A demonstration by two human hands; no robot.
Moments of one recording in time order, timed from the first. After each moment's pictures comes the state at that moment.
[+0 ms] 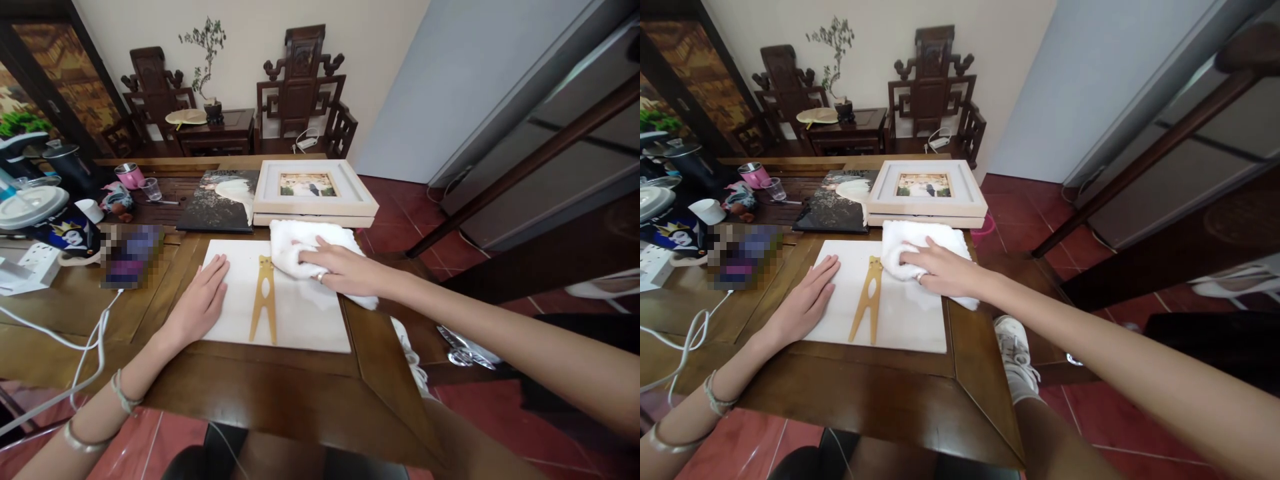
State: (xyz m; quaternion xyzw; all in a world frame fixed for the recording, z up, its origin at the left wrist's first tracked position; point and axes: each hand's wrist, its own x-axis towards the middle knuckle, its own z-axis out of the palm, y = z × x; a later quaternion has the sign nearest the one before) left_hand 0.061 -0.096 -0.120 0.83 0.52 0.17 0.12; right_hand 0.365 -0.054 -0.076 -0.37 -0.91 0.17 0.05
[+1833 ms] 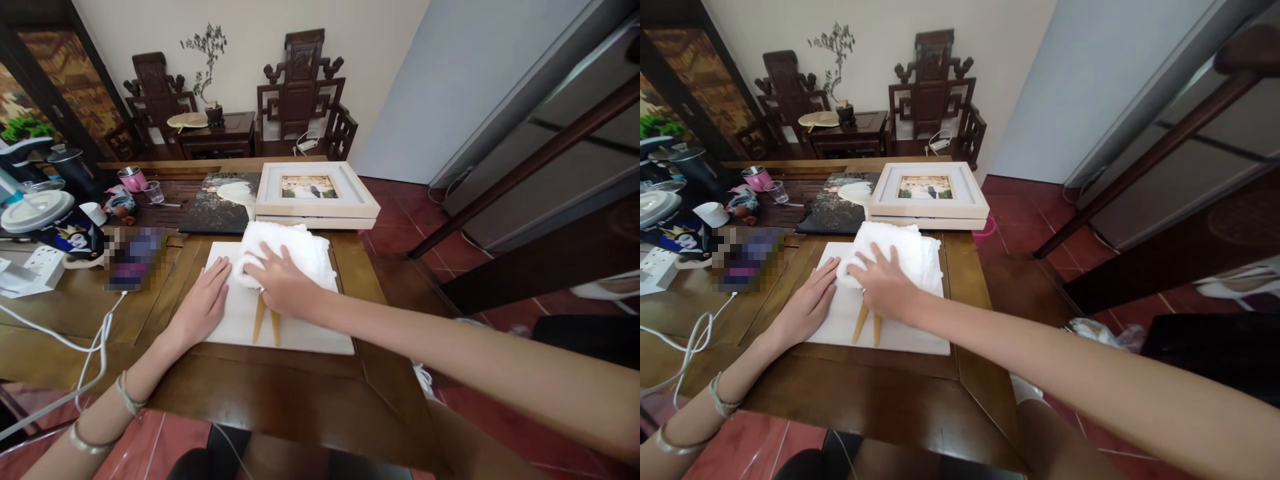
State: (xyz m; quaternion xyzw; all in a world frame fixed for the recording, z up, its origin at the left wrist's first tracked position) left_hand 0.059 -0.096 -0.121 0.82 0.52 0.19 0.14; right_hand 0.268 -0.077 -0.081 -0.39 -0.91 0.09 0.06
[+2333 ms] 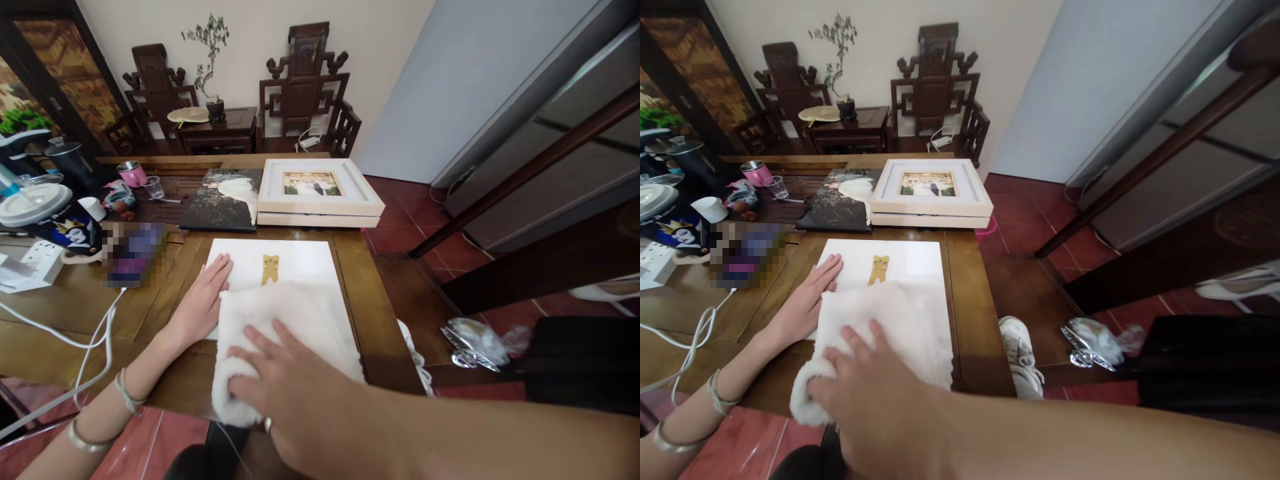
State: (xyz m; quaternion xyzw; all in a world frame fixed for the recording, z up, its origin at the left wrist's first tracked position) left_hand 0.053 -0.094 -0.124 0.83 0.51 0.18 0.15; right_hand 0.262 -0.176 -0.040 -0.25 -0.93 0.26 -0.03
